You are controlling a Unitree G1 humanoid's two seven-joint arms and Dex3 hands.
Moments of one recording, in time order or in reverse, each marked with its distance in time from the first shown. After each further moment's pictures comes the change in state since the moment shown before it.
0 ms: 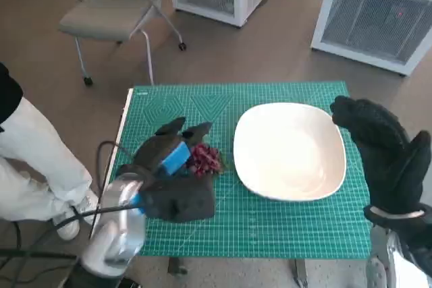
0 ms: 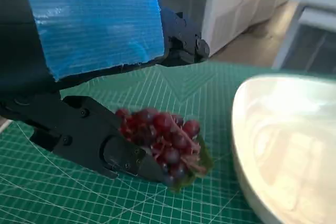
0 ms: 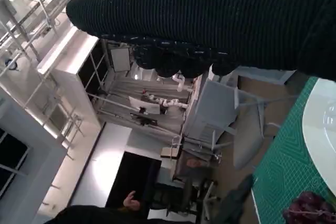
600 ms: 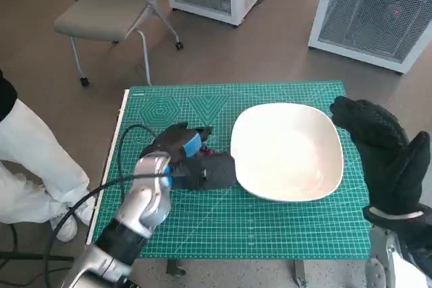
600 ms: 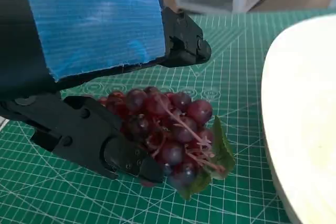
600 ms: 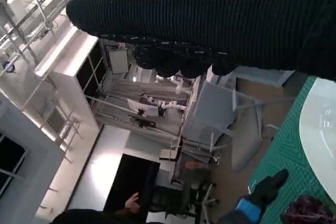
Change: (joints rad) left arm -0.247 -0.079 -0.112 0.493 0.017 0.018 0.024; right arm 0.001 0.001 0.000 0.001 0.000 -0.002 0.000
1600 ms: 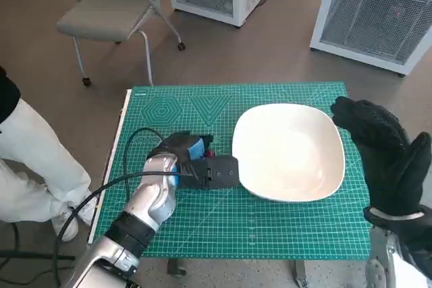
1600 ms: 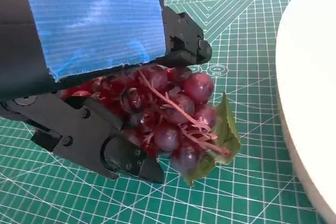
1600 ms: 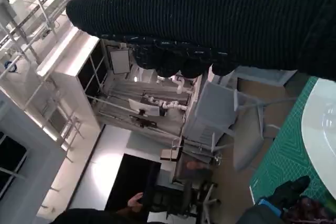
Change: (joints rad) left arm -0.030 -0.023 -0.015 0.143 -0.064 -0.059 0.059; right arm 0.003 0.000 0.000 -0.007 -0.002 0.000 -0.007
